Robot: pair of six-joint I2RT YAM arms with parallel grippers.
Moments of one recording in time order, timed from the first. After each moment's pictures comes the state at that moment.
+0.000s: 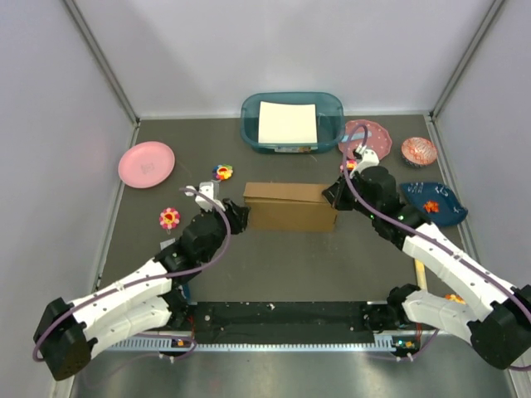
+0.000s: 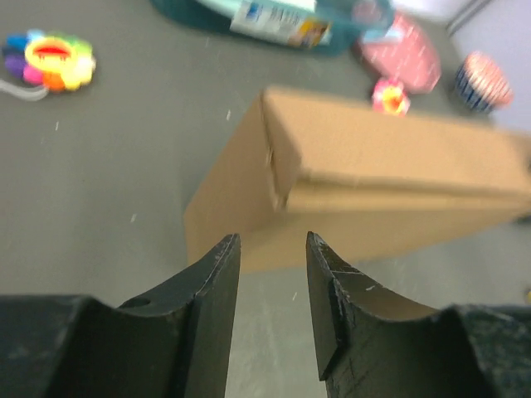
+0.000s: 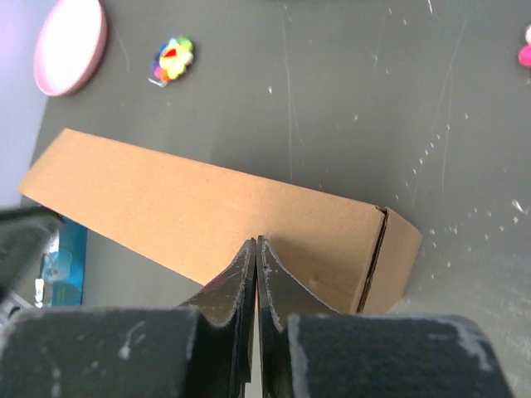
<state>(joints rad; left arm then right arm) -0.81 0.85 0.44 0.21 -0.43 -0.59 0.56 1.02 0.81 -0.25 -0.01 0.55</state>
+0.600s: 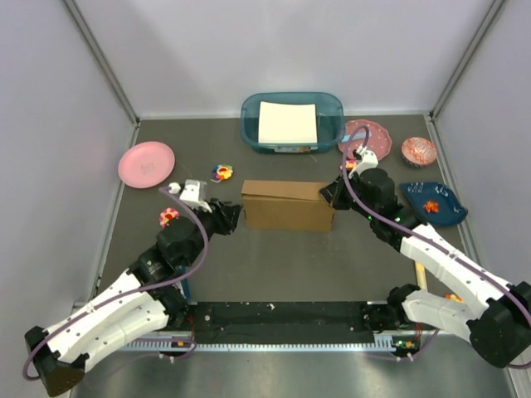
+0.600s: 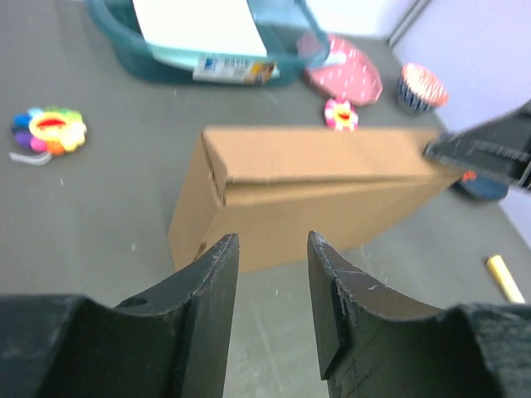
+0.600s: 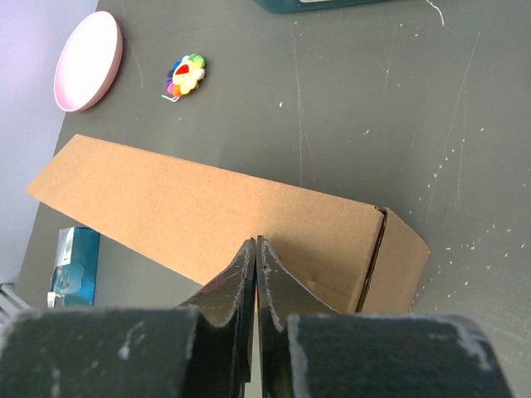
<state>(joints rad) -0.81 0.61 0.52 -0.07 -0.32 -0.47 0.56 1.04 0.76 -0.11 0.00 0.58</state>
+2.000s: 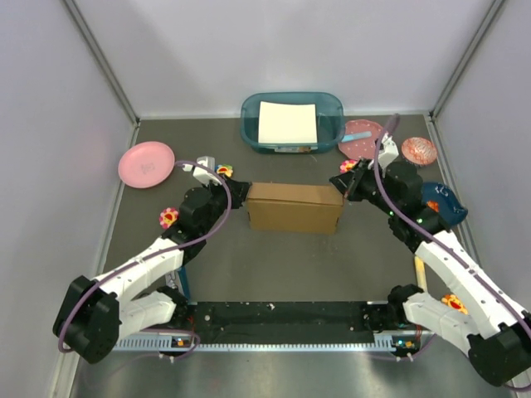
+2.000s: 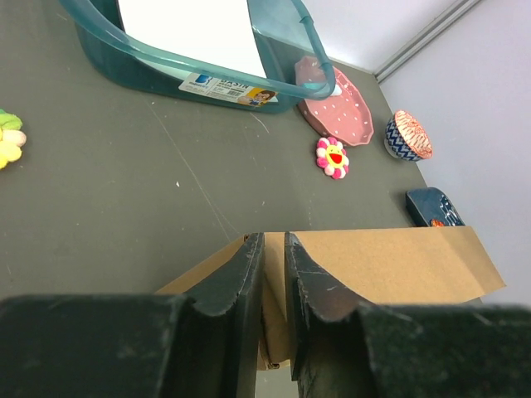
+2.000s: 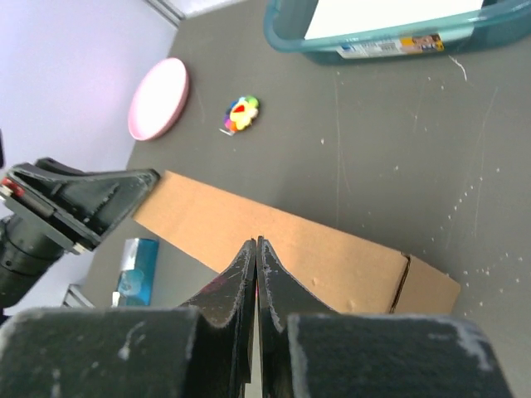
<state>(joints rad) -0.55 1.08 0.53 0.44 -0.06 -0.65 0.45 0.93 0.84 -0.19 -0.14 0.60</state>
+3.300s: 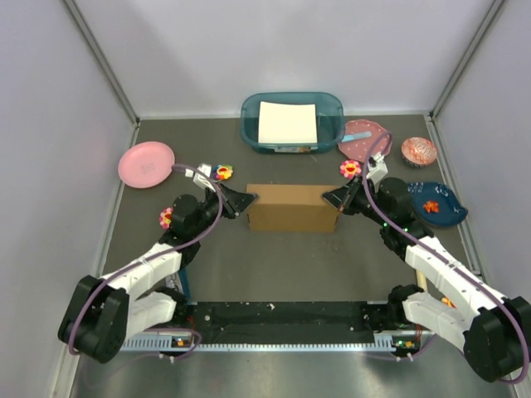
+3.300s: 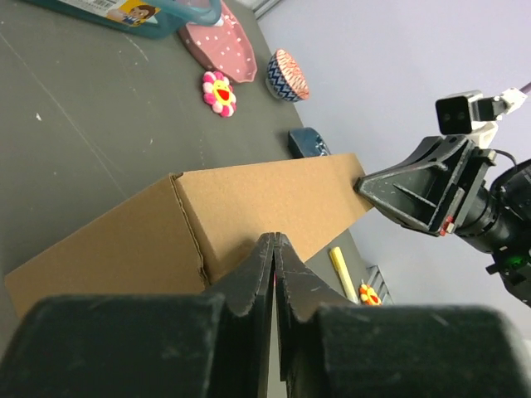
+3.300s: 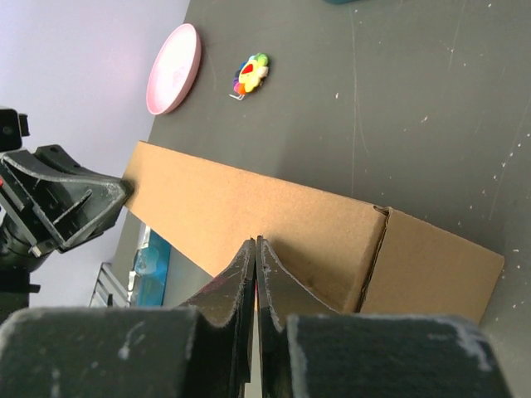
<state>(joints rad) -0.41 1.09 0.41 0.62 0.39 -0.90 0.39 0.96 0.57 0.12 -0.31 0.73</state>
